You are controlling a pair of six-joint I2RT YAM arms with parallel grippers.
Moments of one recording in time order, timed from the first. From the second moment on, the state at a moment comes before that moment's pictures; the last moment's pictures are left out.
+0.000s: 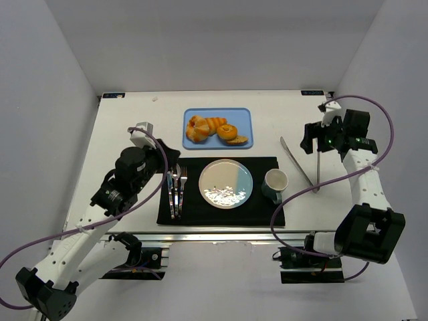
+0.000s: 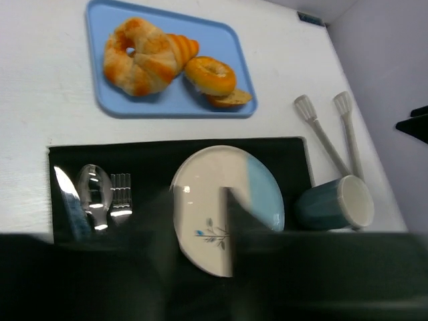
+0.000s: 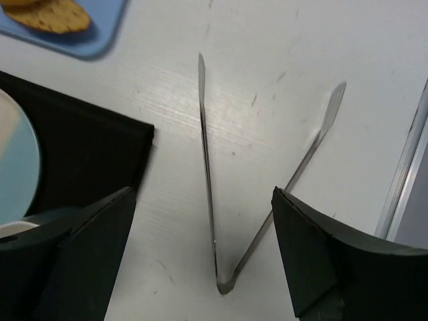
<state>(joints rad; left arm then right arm) -0.55 0.80 0.81 -0.27 -0.15 -0.52 -0.17 1.31 1.12 -0.53 -0.45 -0.34</state>
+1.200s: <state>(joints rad) -0.55 0.79 0.71 -0.22 -0.10 -0.58 -0.23 1.60 0.87 -0.36 -0.22 -0.39</state>
